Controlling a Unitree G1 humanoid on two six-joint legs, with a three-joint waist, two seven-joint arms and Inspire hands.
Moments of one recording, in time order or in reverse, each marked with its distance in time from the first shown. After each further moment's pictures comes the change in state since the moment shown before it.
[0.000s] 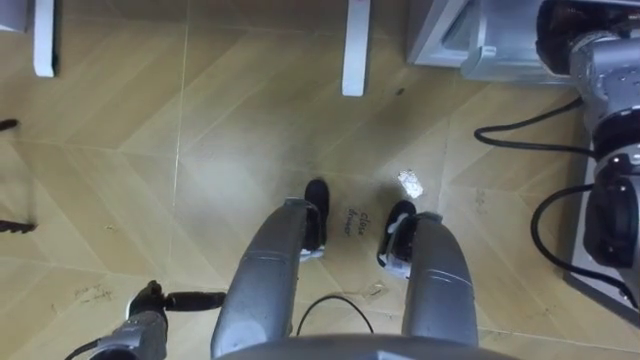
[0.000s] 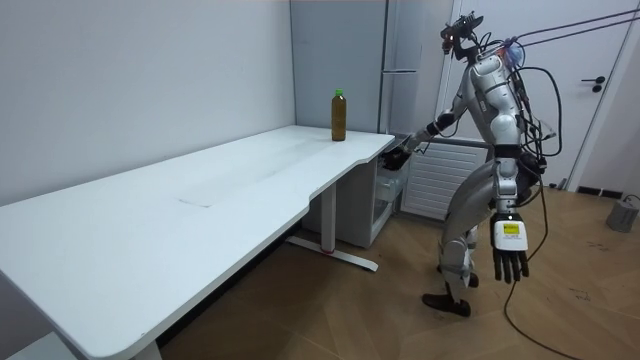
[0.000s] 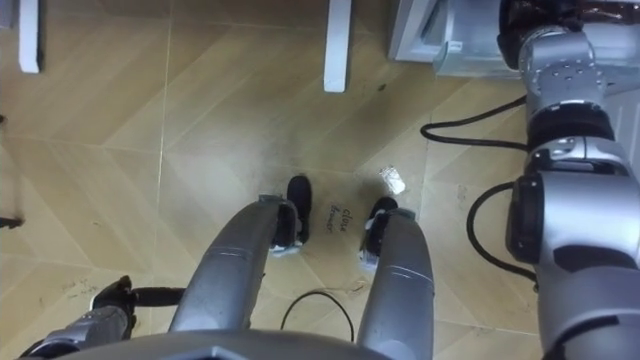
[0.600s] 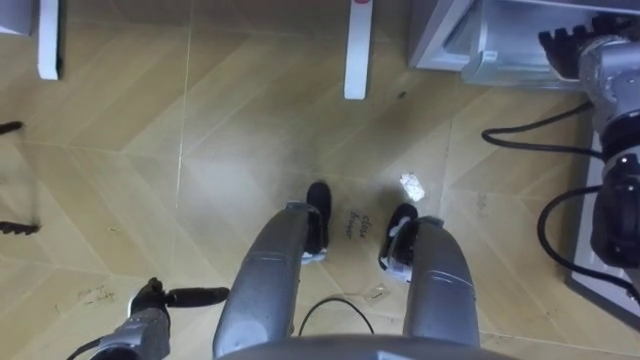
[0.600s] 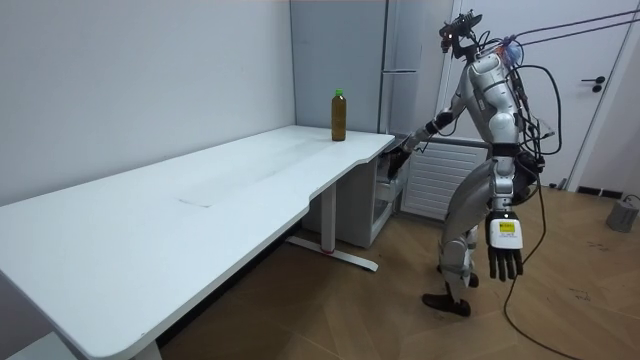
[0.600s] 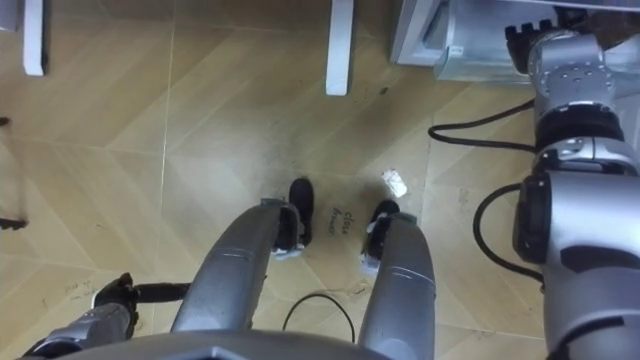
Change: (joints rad) left arm 0.000 -0.002 -0.017 -0.031 -0.038 -0.001 0.029; right arm 0.003 -0.025 0.001 0.034 0.004 0.001 0.014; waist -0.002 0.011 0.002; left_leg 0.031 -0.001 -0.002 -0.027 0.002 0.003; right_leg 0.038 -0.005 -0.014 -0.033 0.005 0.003
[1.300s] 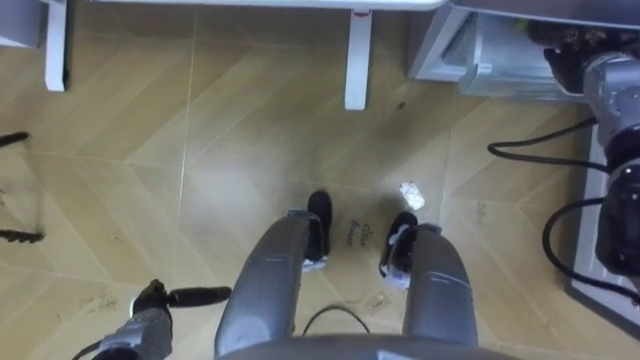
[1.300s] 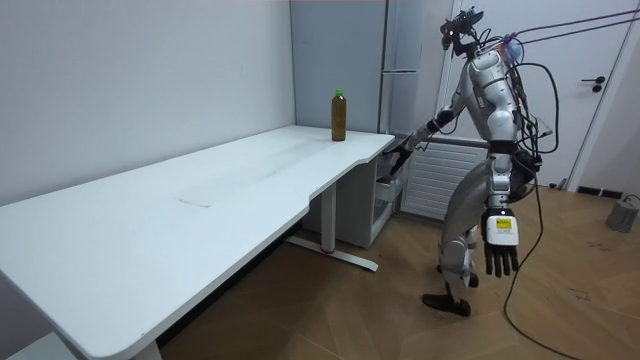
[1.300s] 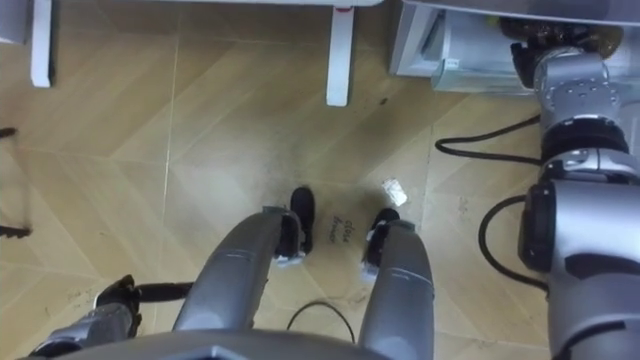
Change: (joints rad) left arm 0.004 -0.003 -0.002 0.001 -0.040 0.013 -0.010; right arm 0.070 -0.014 -0.001 0.013 0.024 0.003 0.046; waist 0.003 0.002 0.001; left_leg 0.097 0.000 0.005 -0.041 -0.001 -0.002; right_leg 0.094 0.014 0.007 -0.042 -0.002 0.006
